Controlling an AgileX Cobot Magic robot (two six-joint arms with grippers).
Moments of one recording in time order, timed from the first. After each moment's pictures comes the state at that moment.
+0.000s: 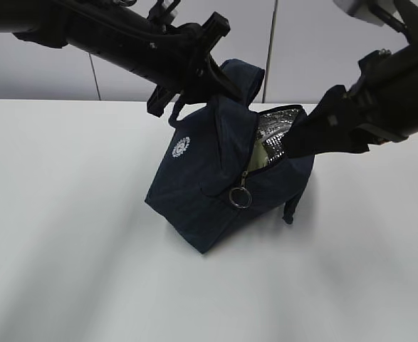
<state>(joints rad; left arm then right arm) -0.48 2.01 -1.62 -1.08 0.79 0.09 0.23 1.36 -1.05 0.76 0.90 -0.71</state>
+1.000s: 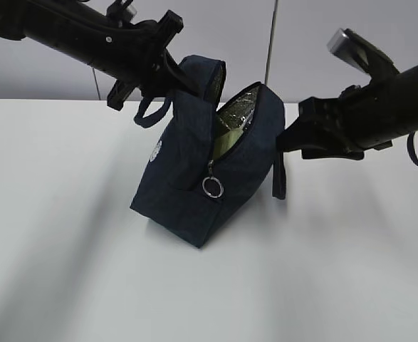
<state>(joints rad) -0.35 2.01 -1.62 -1.04 0.87 0.10 0.11 1.64 -1.05 0.99 0.69 -0.68</state>
